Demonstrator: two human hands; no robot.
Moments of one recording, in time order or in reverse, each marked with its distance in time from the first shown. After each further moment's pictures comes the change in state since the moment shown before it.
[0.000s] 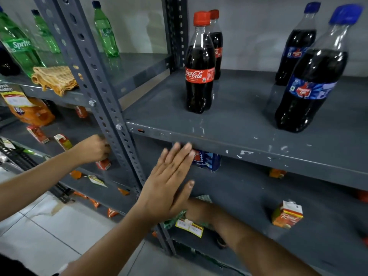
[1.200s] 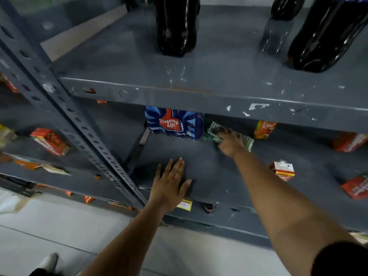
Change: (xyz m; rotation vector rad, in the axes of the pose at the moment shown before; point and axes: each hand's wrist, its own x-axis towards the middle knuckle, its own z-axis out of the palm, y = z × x) left_hand -0.084 -0.043 0.165 0.216 -0.633 -0.463; right_hand 0.010 0.148 -0.117 -0.109 0.515 0.457
